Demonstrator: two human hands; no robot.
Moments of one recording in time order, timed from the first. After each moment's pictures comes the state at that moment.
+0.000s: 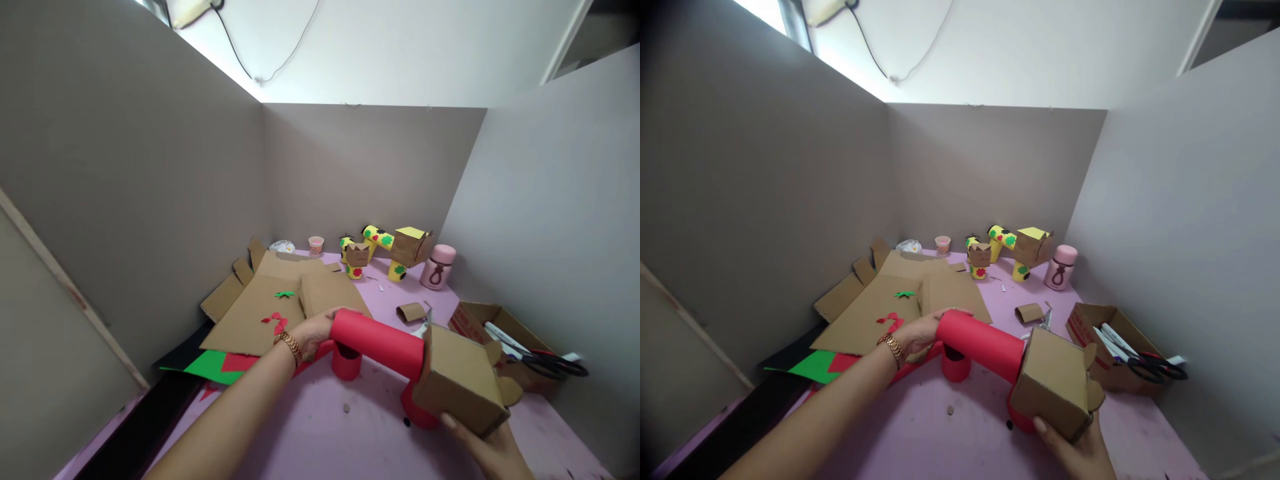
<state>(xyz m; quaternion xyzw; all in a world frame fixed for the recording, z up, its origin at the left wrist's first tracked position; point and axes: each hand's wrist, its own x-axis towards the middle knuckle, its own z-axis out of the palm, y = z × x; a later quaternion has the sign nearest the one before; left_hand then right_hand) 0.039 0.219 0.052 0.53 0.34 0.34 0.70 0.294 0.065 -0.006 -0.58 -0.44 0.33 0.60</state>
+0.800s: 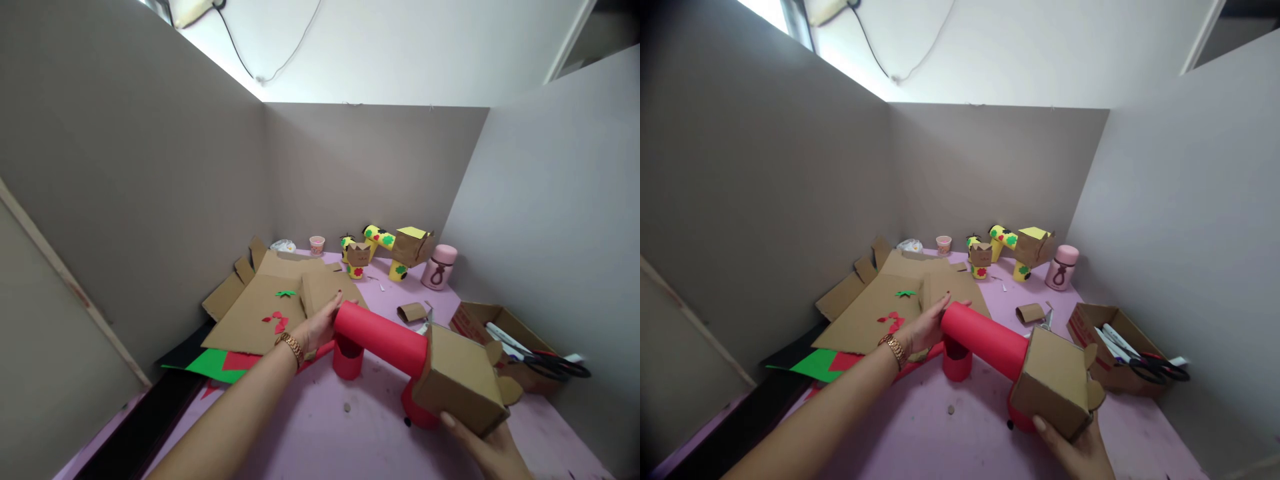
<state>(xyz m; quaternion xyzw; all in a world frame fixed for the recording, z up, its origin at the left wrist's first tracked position) 0.046 0.214 0.076 0.45 0.31 0.33 0.77 0.294 0.066 -0.006 -0.59 -0.44 0.33 0.60</state>
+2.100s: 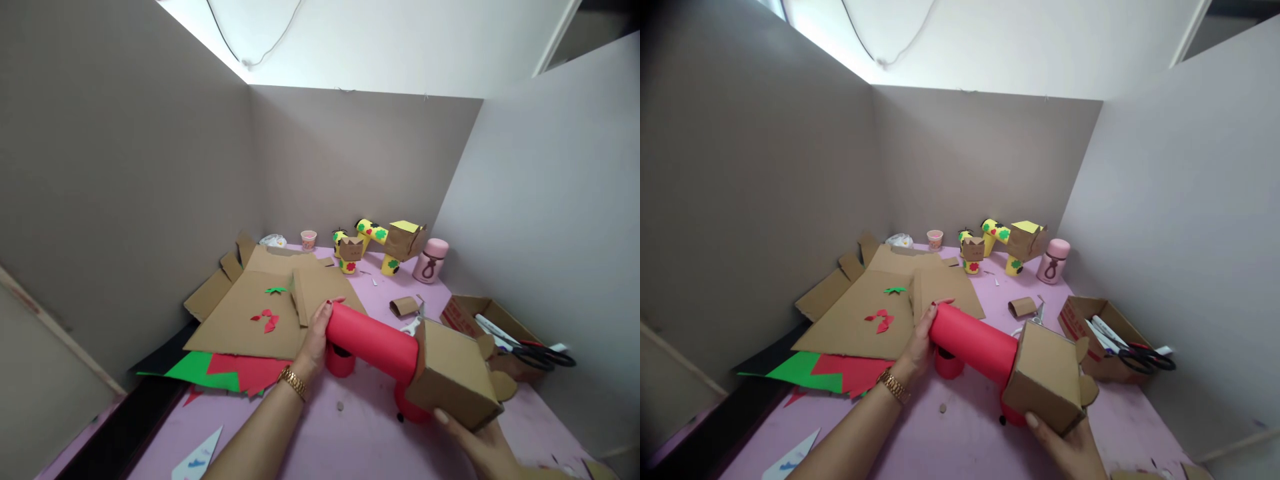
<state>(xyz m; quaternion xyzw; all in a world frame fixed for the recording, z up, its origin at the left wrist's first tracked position) 0.067 0.196 0.037 0.39 0.29 0.58 0.65 0.292 0.066 -0.011 -0.59 -0.41 0.33 0.61</state>
